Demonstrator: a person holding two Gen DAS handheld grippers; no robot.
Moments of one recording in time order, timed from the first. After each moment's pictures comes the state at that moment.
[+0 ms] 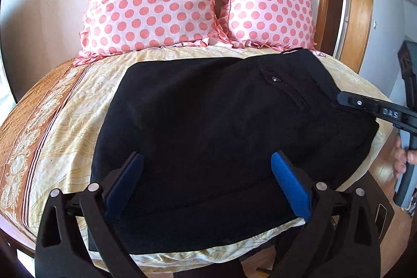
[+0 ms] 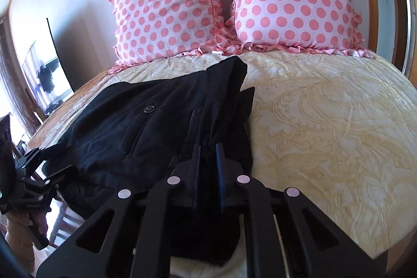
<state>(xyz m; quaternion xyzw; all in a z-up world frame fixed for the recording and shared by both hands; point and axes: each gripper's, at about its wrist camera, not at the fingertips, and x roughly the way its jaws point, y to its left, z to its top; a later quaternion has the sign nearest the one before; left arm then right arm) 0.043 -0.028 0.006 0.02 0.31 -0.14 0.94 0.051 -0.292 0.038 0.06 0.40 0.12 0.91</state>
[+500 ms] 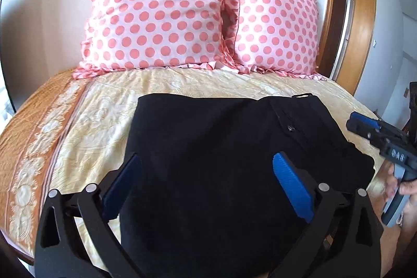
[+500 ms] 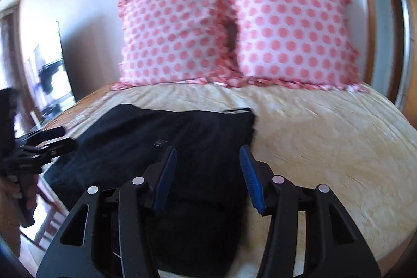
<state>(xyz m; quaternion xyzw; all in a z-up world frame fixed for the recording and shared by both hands) 0.082 -0.007 0.046 -0.01 0.29 -0.15 0.94 0.065 -0.262 0.066 -0.01 0.34 0.16 0.93</state>
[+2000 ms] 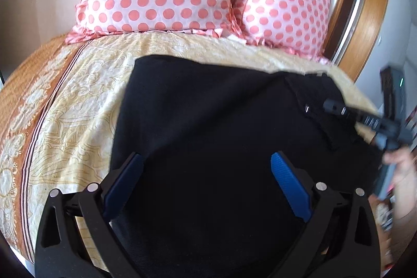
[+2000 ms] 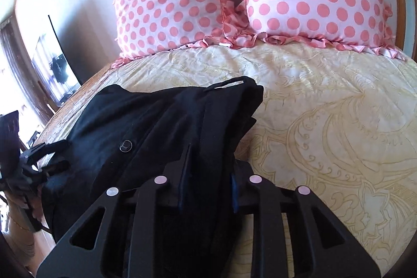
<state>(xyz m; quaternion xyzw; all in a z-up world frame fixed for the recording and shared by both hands) 0.104 0.014 0.019 -0.05 0.37 -0.17 0.91 0.139 -0.293 0.018 0.05 0.44 0.17 0.88</state>
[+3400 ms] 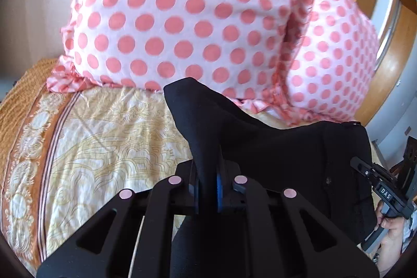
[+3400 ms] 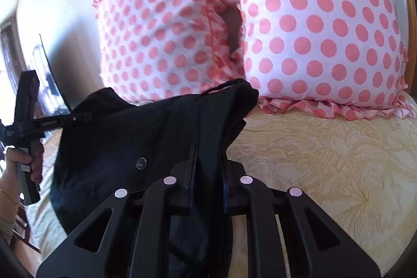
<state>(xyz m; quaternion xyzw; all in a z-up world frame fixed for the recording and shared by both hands) 0.315 0.028 0.062 -0.10 0.38 -0.12 0.91 0.269 -0.292 0.025 0.03 0.41 0.15 0.90</state>
